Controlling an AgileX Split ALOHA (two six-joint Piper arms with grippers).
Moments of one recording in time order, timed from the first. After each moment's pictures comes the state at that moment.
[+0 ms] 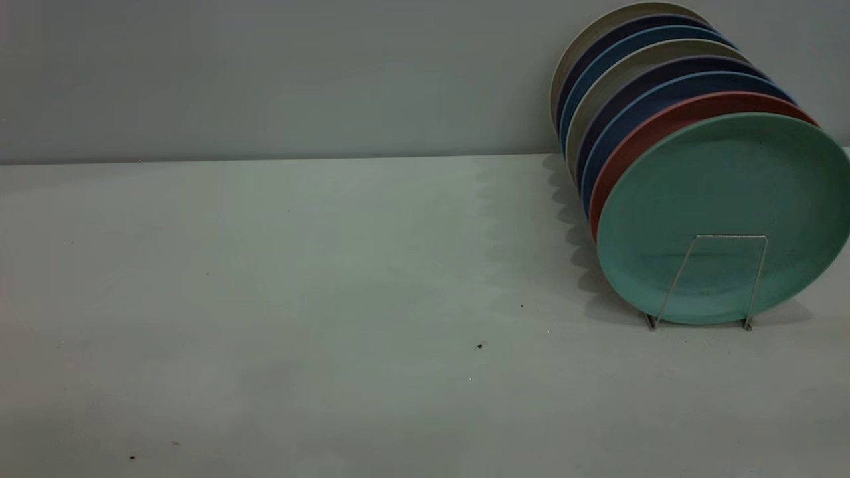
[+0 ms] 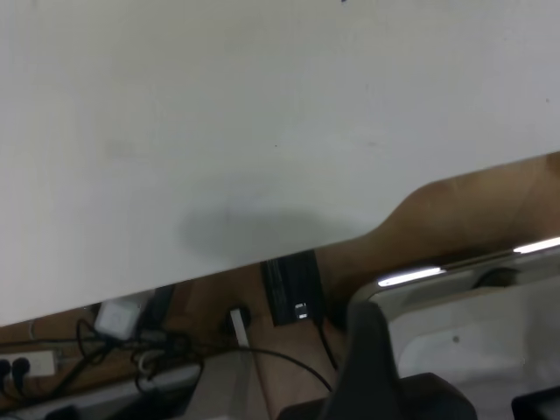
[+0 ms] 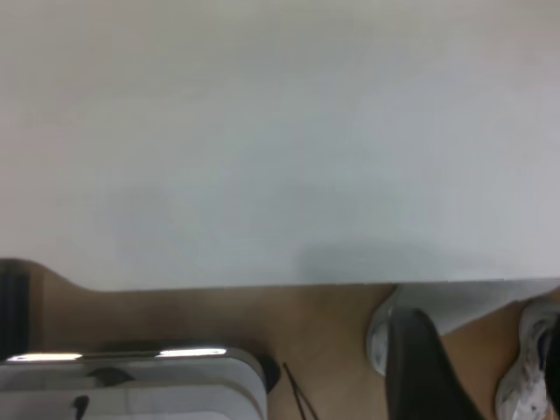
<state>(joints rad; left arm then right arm) -0.09 0.52 -0.50 -0.06 1.10 0.11 0.00 0.47 -0.47 0.00 1.12 0.00</state>
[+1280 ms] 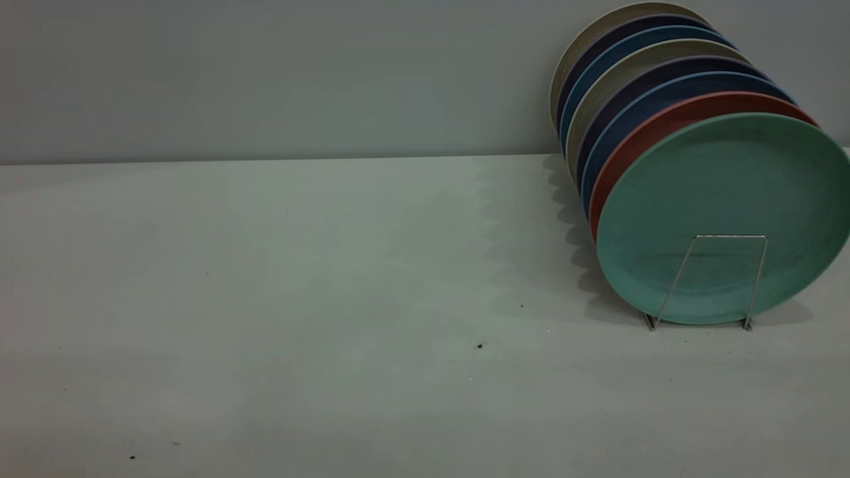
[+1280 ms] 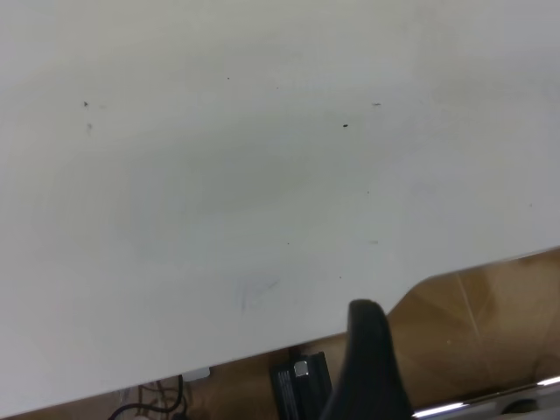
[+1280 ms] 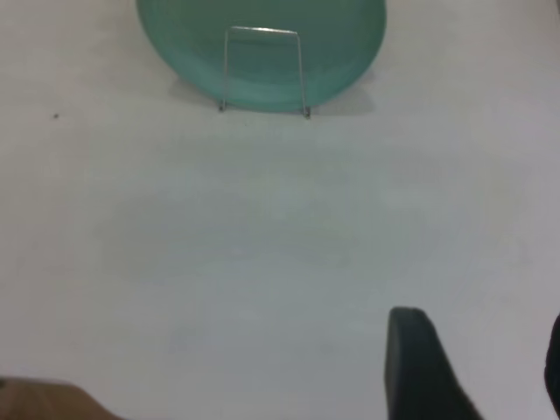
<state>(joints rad) -0.09 0.22 -0.49 -0.06 1.12 0.11 0.09 0.05 -0.47 -0.01 1.13 0.00</state>
